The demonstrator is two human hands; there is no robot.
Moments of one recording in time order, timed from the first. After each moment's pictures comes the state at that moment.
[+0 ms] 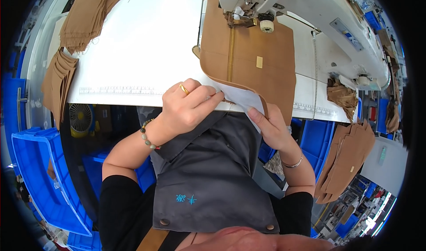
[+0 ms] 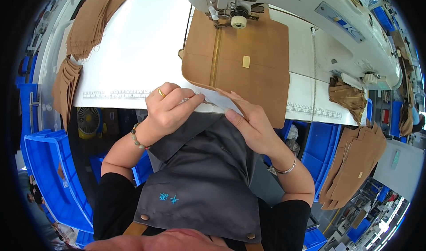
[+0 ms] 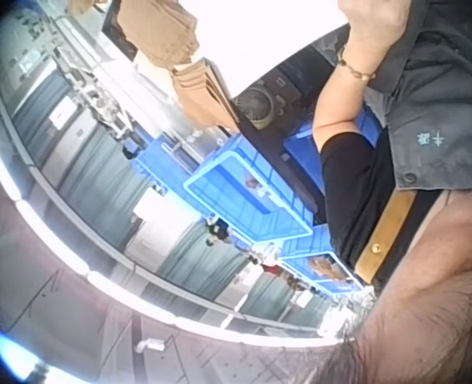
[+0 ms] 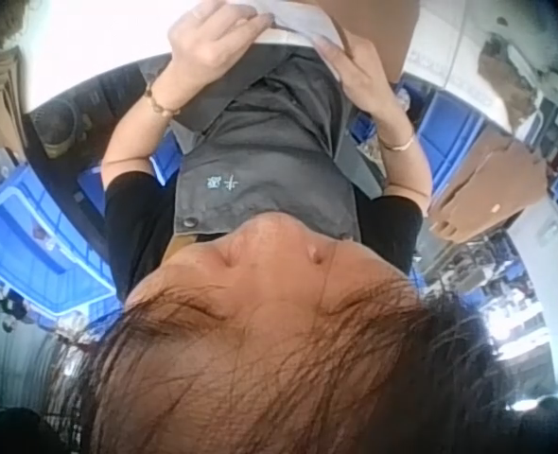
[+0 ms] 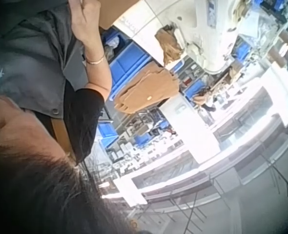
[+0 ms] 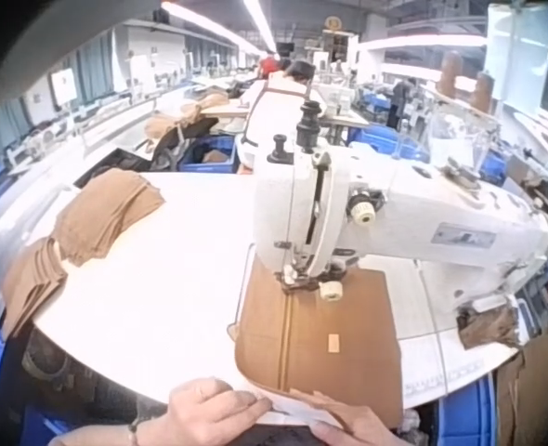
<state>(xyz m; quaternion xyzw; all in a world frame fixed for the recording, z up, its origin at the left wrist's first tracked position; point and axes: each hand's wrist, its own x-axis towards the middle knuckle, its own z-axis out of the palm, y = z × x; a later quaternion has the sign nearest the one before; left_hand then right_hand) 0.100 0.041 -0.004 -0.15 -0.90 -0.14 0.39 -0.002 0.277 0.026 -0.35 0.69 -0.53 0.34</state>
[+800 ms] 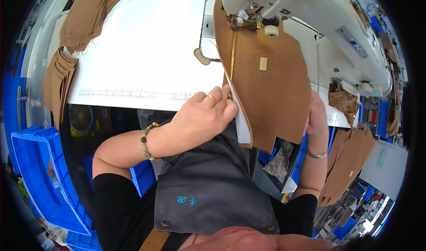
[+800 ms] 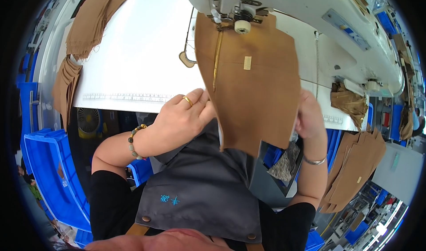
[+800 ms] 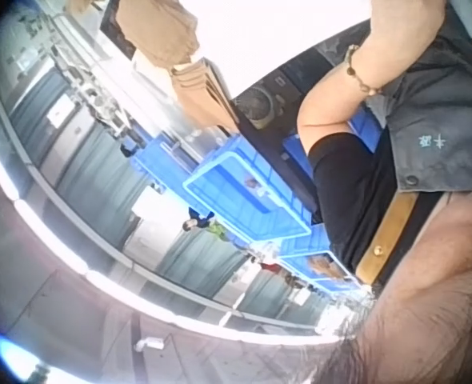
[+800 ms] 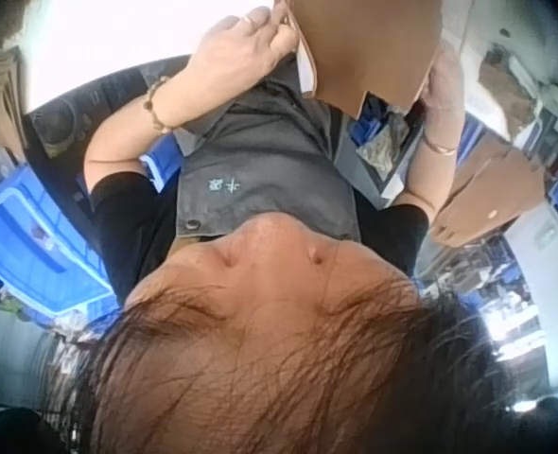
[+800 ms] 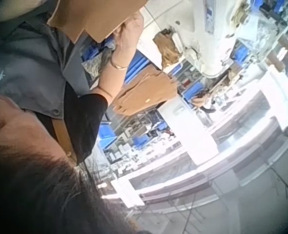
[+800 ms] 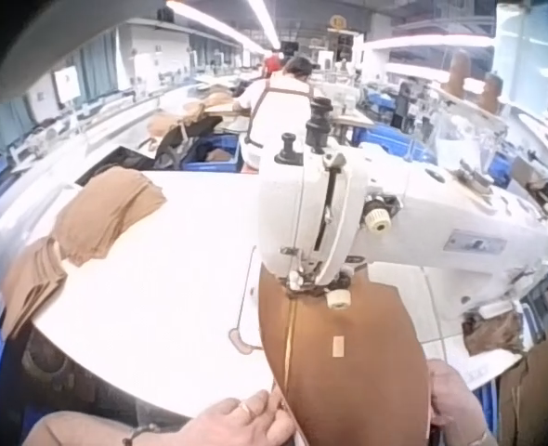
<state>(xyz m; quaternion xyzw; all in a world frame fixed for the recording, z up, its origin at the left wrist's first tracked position) 0.096 0.064 0.009 -0.17 -0.96 0.00 0.23 -0.092 0.345 0.011 -0.08 0.51 -0.74 0.43</state>
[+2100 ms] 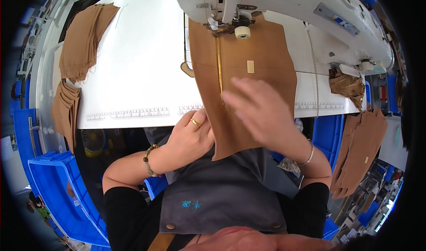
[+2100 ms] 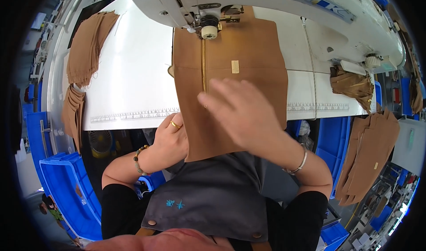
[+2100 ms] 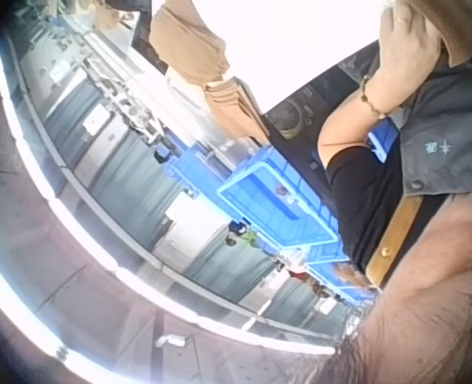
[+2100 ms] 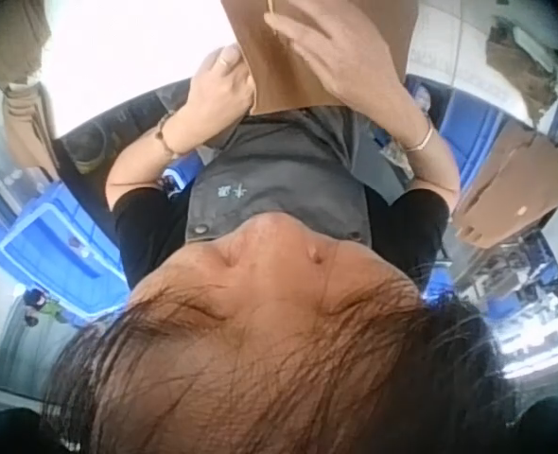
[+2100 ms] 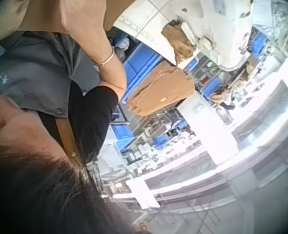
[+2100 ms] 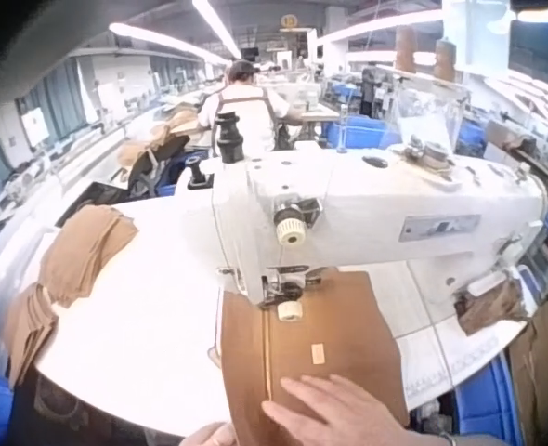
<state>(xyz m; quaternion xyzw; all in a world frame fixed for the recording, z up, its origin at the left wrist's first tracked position) 0.119 0.057 0.002 -0.23 -0.95 -0.03 0.18 -0.022 0.269 0.029 -0.56 0.80 -0.23 -0.01</state>
